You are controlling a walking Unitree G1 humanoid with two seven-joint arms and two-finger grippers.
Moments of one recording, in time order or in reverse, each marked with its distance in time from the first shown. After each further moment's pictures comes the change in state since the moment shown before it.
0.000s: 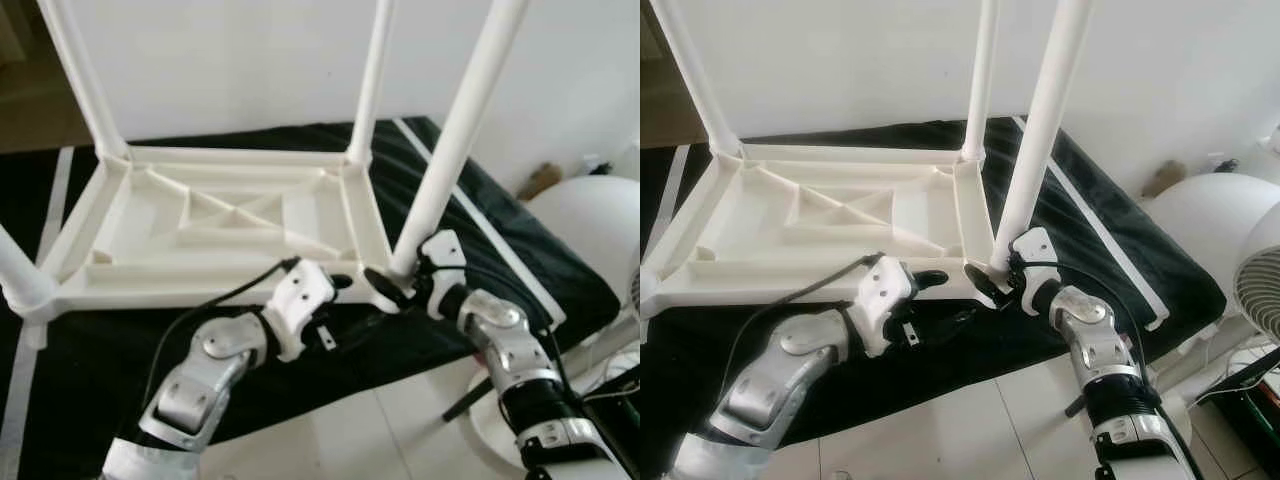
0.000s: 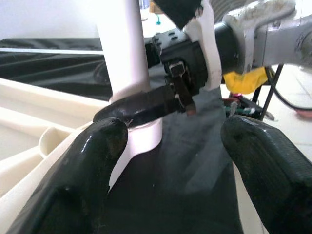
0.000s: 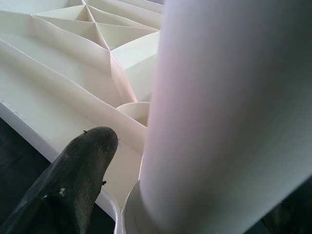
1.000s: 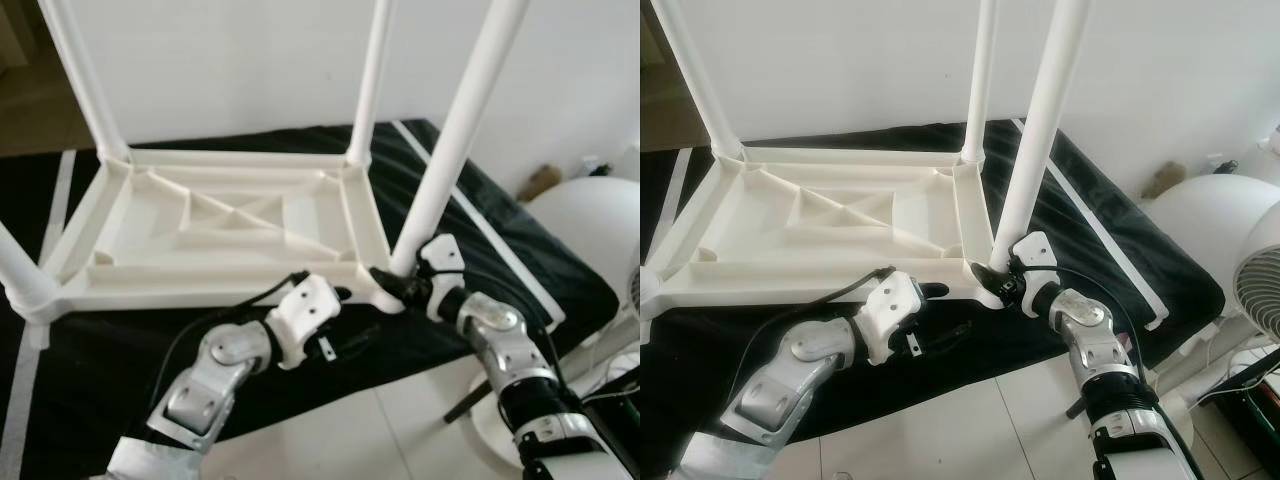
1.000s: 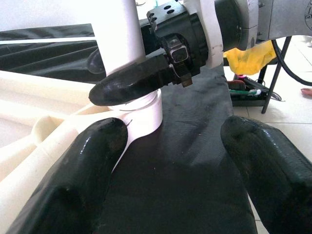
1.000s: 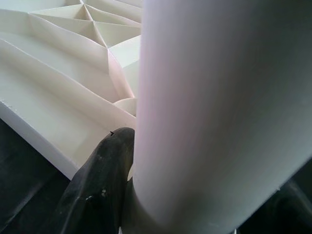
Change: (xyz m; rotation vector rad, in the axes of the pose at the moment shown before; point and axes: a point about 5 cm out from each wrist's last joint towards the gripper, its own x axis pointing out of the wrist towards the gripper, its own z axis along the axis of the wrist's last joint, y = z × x) left arm 0.006 -0.002 -0.014 0.045 0.044 -0.012; right arm 0.001 -0.002 -0.009 -0.008 0.004 -0.045
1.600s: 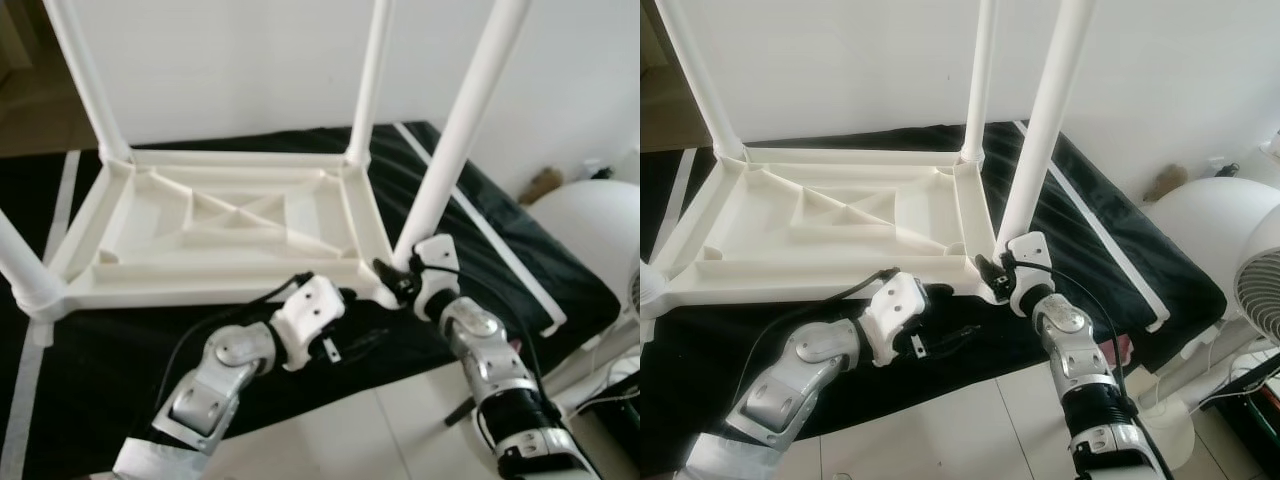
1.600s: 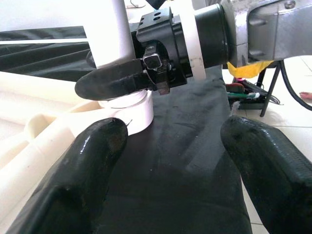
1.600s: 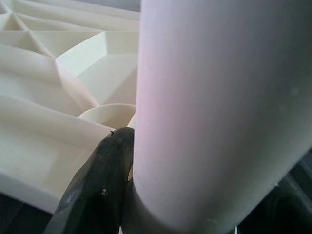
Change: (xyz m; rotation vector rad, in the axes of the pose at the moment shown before) left arm 0.003 -0.003 0.001 -0.011 -0.012 -0.006; right arm 0.005 0.010 0.002 0.103 0.000 -0.285
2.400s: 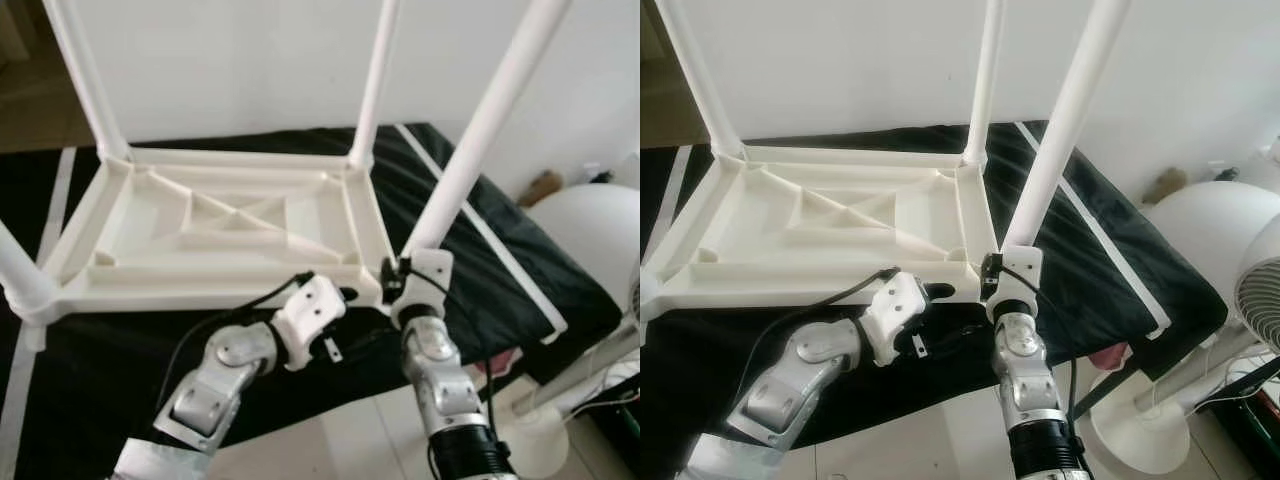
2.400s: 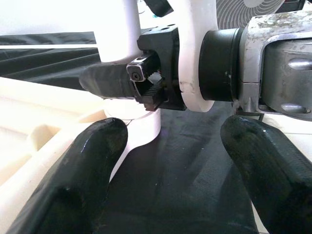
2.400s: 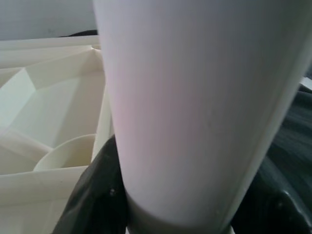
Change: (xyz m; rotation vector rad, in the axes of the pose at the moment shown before) left arm 0.002 -0.002 0.002 -0.007 -0.017 -0.003; right arm -0.011 0.040 0.004 0.219 -0.030 -0.407
